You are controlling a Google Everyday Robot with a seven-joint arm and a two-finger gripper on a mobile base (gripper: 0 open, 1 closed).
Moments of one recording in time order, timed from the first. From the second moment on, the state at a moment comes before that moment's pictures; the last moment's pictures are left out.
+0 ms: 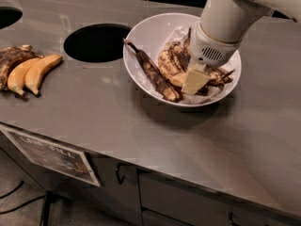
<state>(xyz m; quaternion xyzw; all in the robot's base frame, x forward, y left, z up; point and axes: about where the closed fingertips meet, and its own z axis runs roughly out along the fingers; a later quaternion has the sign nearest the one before) 0.512 -0.099 0.909 -0.59 0.80 0.00 0.14</state>
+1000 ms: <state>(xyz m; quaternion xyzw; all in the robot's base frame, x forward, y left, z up) 0.505 -0.098 0.928 -0.58 0.80 -0.02 0.15</state>
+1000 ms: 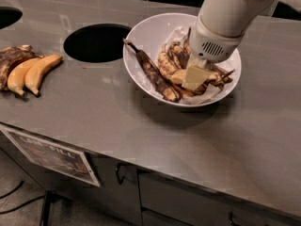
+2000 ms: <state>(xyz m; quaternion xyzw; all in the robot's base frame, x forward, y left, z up) 0.479 -0.122 0.989 -0.55 0.81 -0.06 0.19</state>
